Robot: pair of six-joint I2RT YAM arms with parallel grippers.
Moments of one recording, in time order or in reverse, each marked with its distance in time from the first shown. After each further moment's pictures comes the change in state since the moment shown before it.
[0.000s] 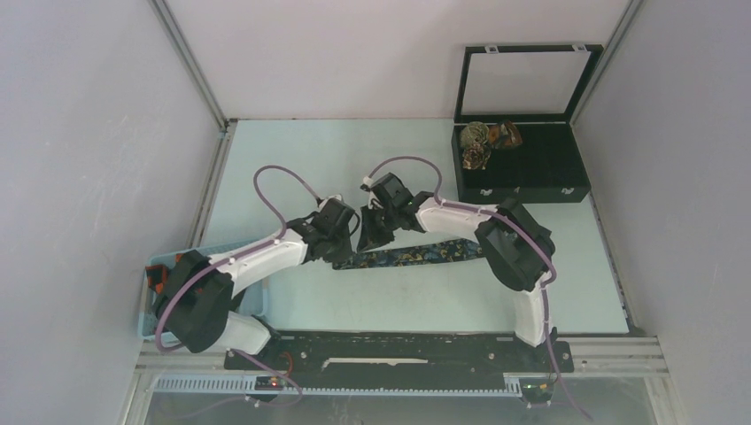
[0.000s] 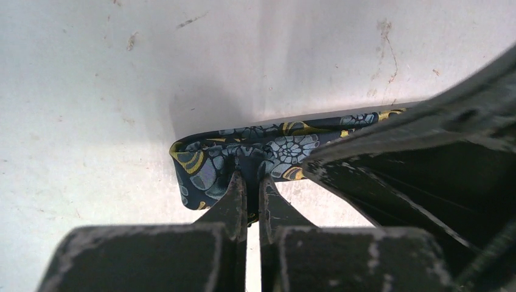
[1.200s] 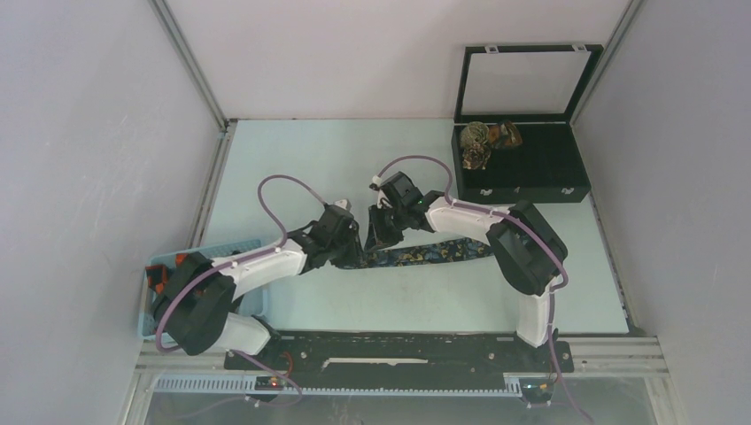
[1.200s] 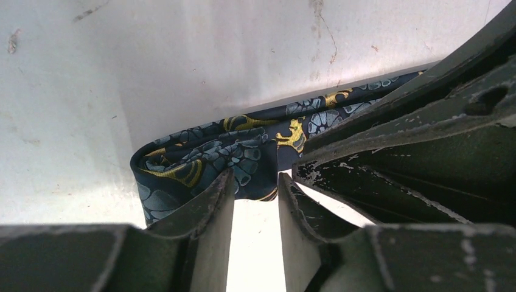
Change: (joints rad) left arm -0.019 -0.009 -0.109 0.224 0.137 -0.008; right arm -0.034 -0.085 -0.071 -0.035 0.002 -0.021
